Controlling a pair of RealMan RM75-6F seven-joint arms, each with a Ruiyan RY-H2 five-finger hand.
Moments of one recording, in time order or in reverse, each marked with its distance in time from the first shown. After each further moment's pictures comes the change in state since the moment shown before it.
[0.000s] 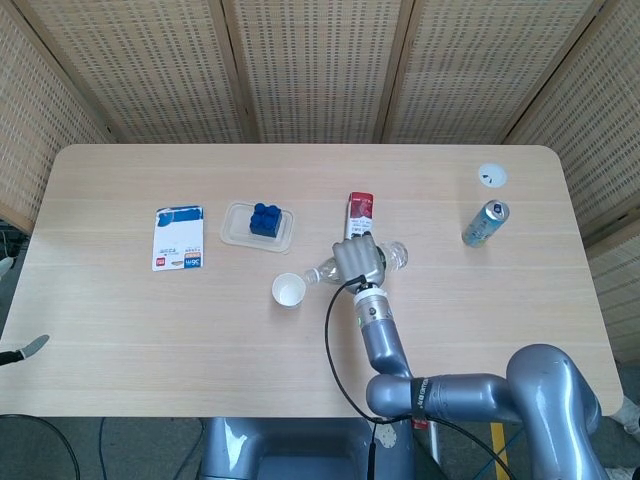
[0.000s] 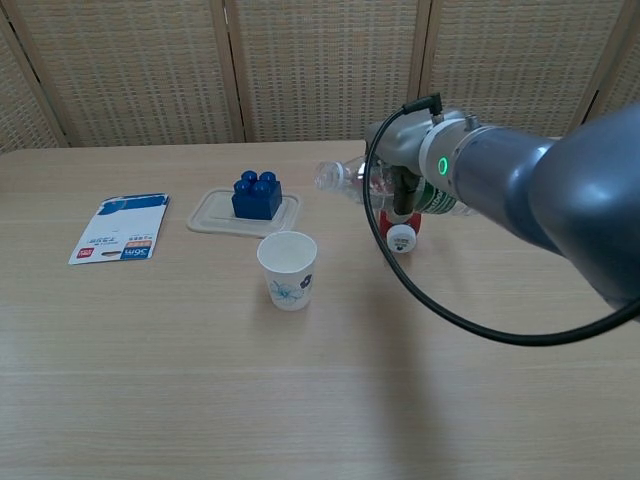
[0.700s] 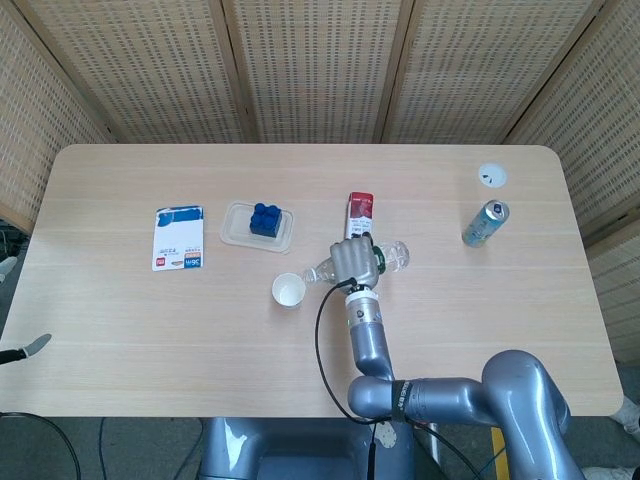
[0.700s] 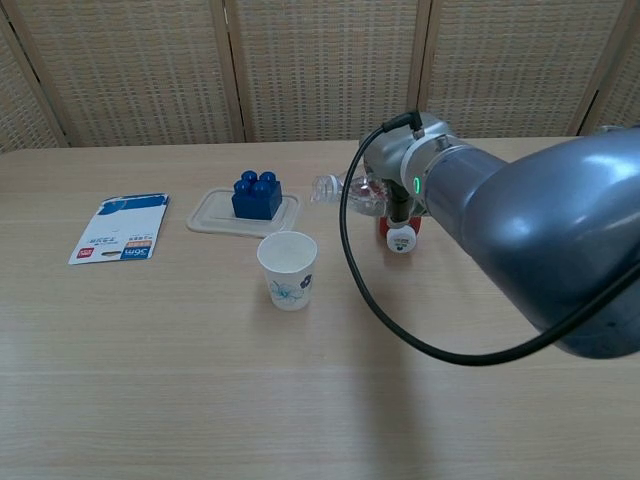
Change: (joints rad) left arm -0.011 0.001 -0.004 -0.007 -0.016 -0.025 0.012; right arm 0.018 -0.113 0.041 0.107 0.032 0.059 -0.125
